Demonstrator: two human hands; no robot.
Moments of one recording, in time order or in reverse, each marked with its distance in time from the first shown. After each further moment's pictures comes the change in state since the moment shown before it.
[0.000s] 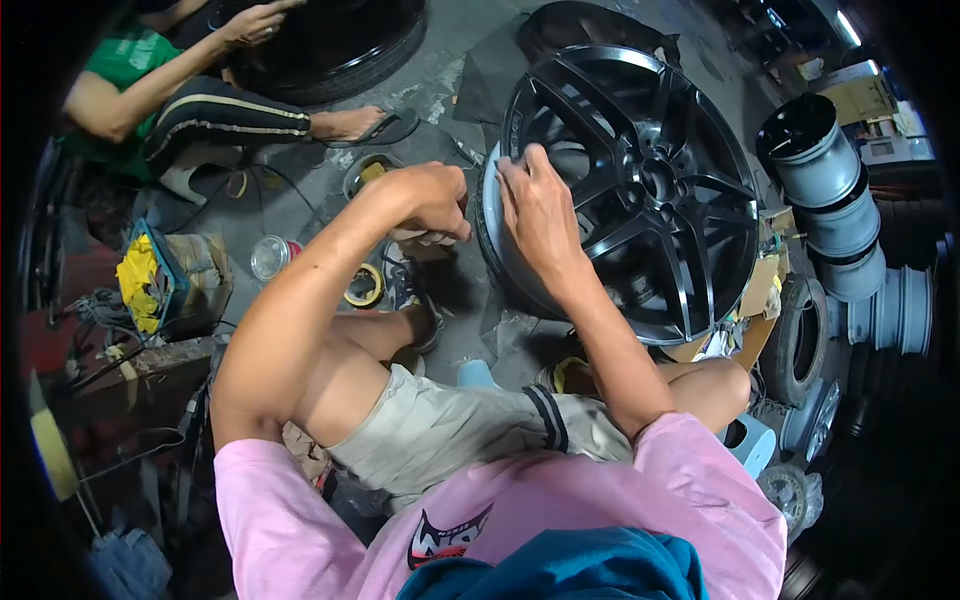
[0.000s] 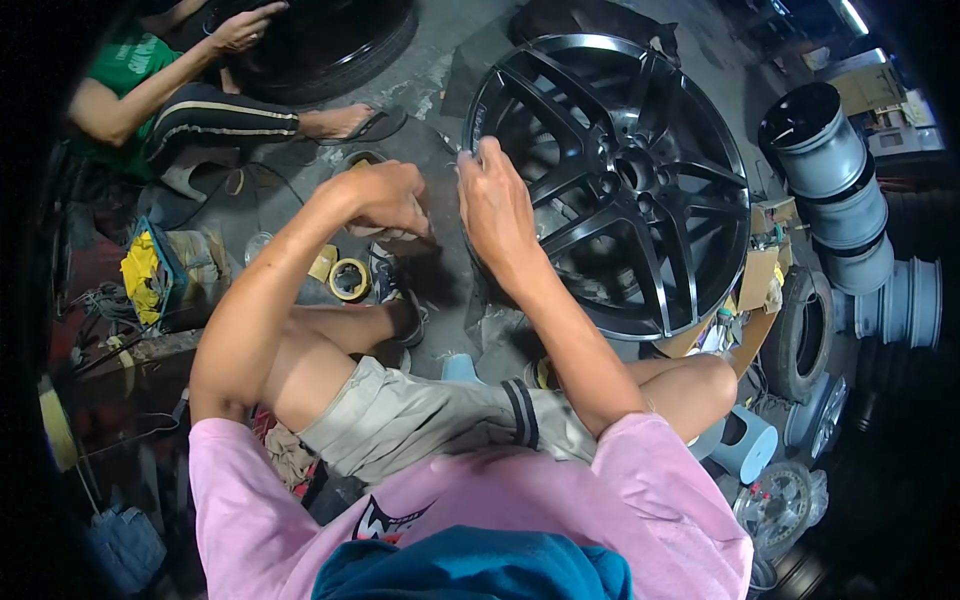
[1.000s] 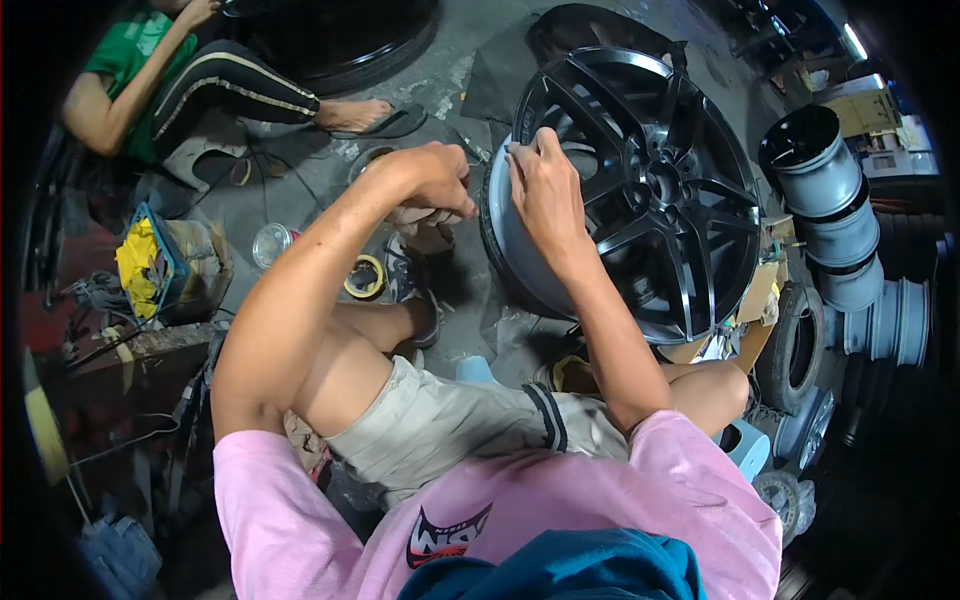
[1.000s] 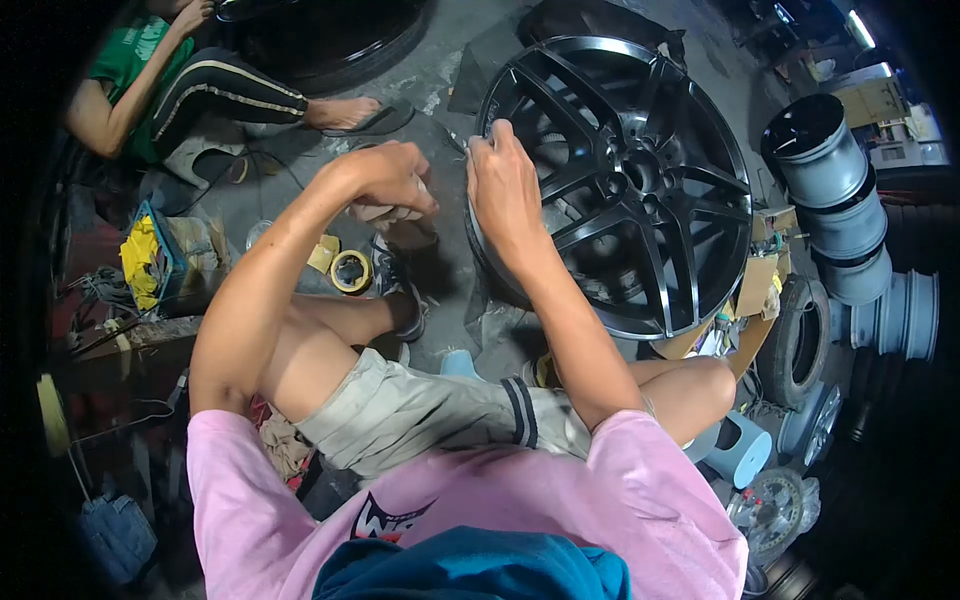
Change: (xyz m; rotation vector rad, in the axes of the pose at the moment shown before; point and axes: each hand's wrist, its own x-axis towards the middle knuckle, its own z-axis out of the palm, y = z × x) left_hand 0.001 -0.014 -0.004 -0.029 0.087 -0.008; right_hand 0.015 0.004 0.007 -0.042 0.034 0.011
